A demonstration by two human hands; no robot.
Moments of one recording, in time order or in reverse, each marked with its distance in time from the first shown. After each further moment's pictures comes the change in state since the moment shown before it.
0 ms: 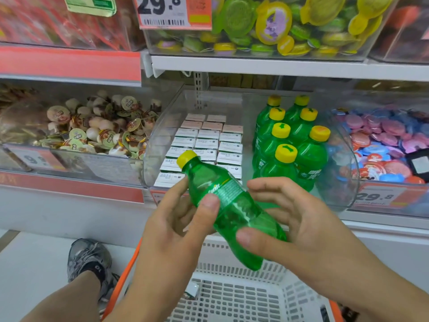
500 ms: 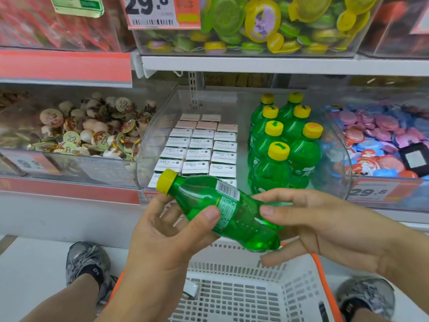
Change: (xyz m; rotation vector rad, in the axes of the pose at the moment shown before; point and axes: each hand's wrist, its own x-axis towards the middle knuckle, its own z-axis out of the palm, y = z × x) left_hand 0.000 -0.004 0.000 -0.310 0.084 -0.129; right_hand 0.016 -0.007 -0.042 0.355 -0.290 0.494
